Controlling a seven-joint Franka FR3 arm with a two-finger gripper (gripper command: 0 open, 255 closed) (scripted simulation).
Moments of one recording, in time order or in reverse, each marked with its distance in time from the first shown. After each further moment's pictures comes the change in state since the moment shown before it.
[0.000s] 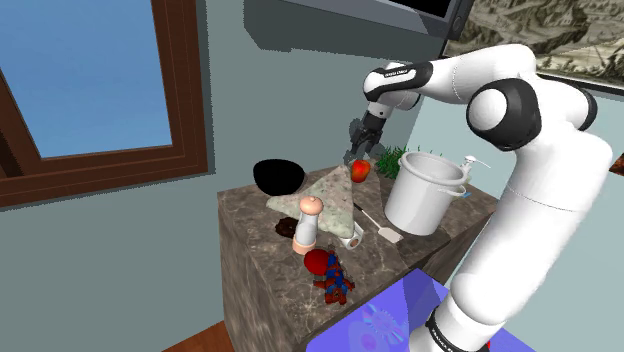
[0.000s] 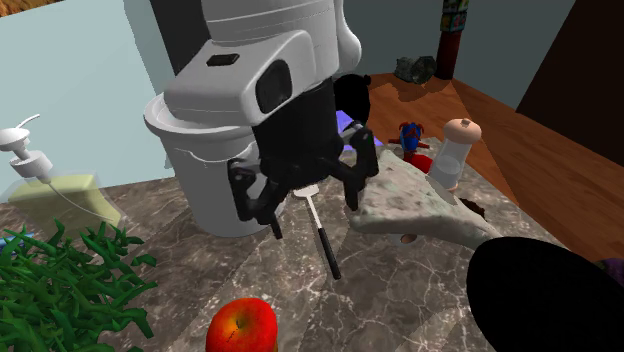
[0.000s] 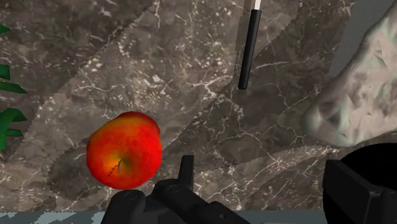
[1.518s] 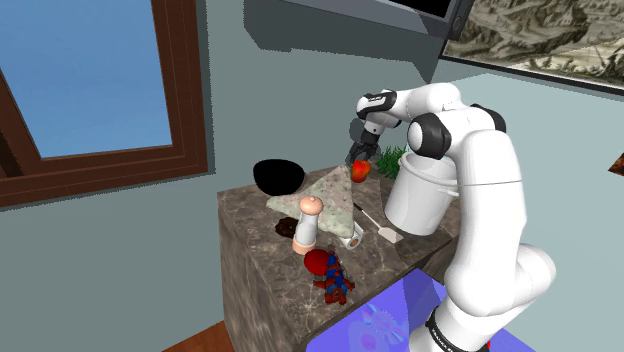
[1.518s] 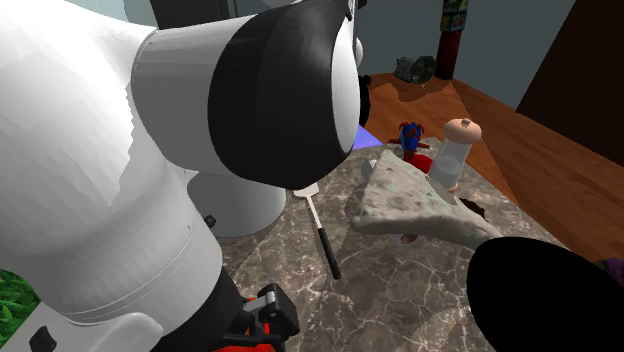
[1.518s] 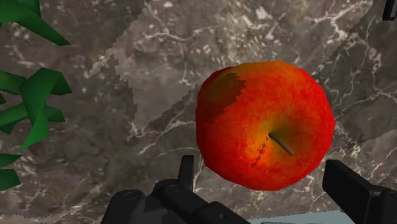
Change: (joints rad) arm -0.175 0.505 -0.003 0.449 0.178 -0.012 -0.096
